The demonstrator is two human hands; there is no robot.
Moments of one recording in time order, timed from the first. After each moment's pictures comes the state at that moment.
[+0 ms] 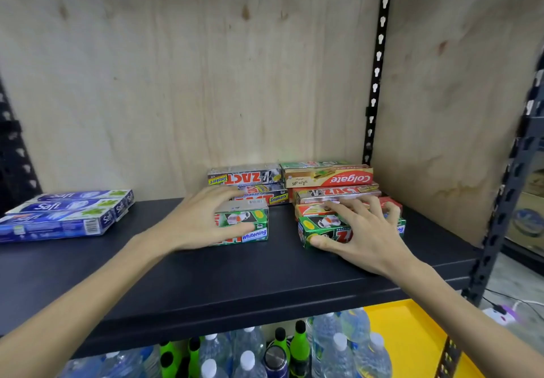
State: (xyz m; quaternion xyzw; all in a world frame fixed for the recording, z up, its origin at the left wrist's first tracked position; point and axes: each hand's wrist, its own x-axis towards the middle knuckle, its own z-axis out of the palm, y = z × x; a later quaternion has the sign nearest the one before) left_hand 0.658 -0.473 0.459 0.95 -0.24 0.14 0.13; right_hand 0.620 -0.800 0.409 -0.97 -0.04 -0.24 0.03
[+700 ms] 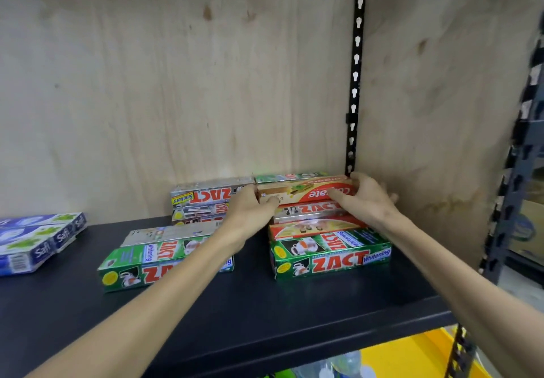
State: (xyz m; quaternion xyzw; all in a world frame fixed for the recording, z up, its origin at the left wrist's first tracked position) left_hand 0.730 -0.626 0.452 0.86 -0.10 0.13 0.49; right_hand 0.704 -0.855 0.459 -0.91 0.11 -0.21 0.33
